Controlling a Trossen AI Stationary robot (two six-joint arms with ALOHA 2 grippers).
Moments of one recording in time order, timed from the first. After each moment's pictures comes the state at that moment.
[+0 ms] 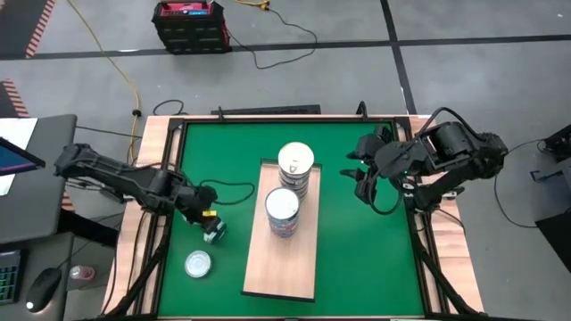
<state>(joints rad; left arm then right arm) -0.26 0.95 0.75 -0.83 0.16 -1.21 0.29 1.45 2.02 -1.40 0.50 0.46</state>
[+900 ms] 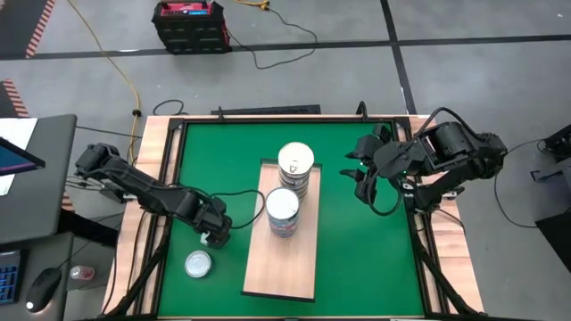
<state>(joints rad) -0.41 1.33 0.91 -1.01 0.02 -1.23 0.29 1.45 2.02 -1.40 0.50 0.41</state>
